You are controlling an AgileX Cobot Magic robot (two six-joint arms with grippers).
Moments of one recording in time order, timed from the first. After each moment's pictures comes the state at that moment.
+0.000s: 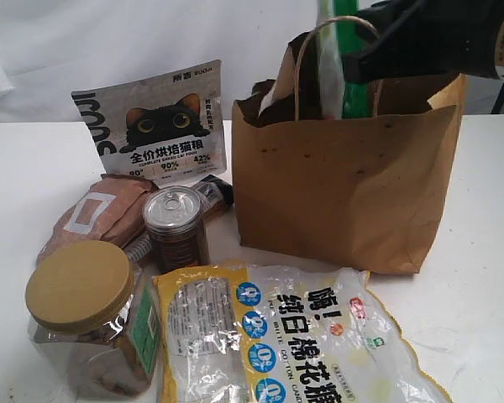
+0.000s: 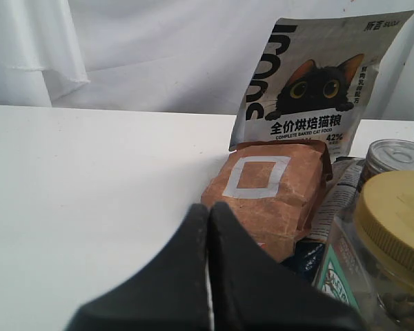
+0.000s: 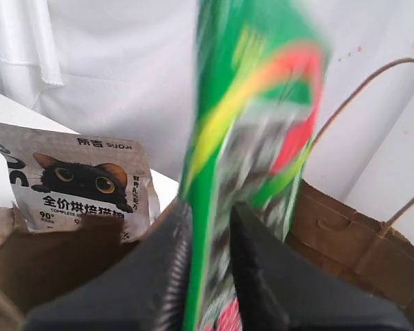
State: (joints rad) left arm -0.03 0.00 0.00 -0.09 0.27 0.03; right arm 0.37 1.31 -0.97 -1.27 -0.08 1.08
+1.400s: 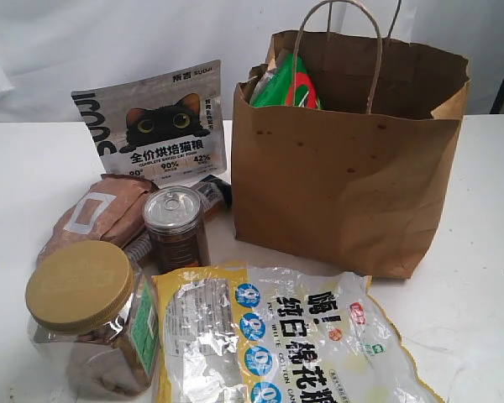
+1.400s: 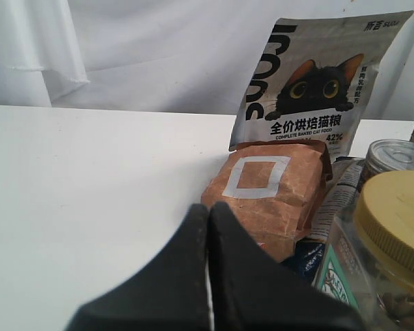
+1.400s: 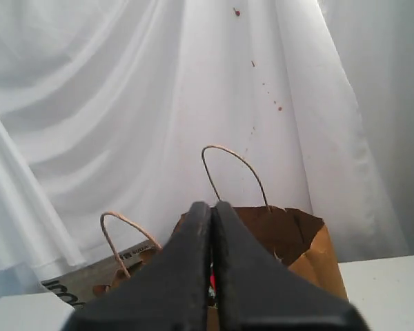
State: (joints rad) left arm -0.03 0.00 0.00 -0.09 0.27 0.03; right arm 0.37 0.41 -0.59 -0.73 0.22 1.01
